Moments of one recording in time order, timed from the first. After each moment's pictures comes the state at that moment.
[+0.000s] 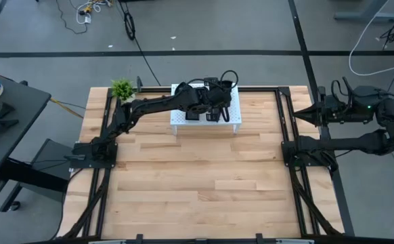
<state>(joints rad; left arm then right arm) 0.22 2.24 2.18 -0.78 -0.58 0.51 -0.15 0.50 1.28 -1.15 -0.01 -0.01</state>
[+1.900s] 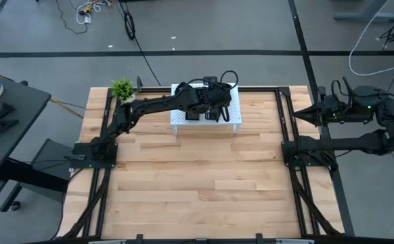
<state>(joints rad) 0.22 2.24 2.18 -0.78 -0.64 0.54 -0.15 0.50 1.28 -1.15 -0.01 -0.01</state>
